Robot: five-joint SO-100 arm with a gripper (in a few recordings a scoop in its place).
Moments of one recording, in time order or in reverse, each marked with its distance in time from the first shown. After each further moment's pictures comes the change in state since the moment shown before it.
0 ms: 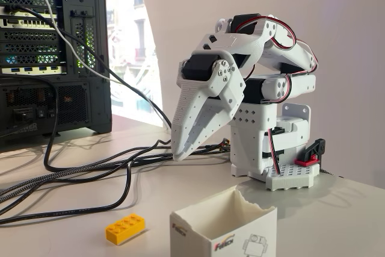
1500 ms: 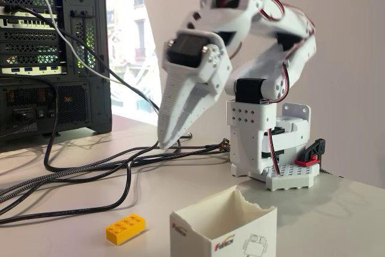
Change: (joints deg) arm 1.8 -32.5 -20.8 -1.6 -11.4
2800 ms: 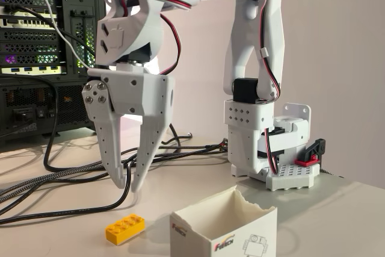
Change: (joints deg) arm 5.7 -55.3 -38.9 16.5 63.7
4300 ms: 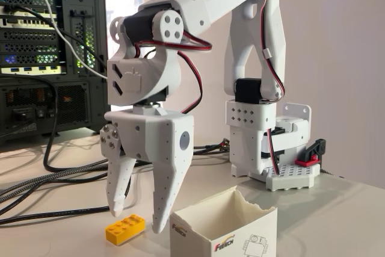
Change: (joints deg) arm -5.4 -4.5 10.4 -11.0 26.4
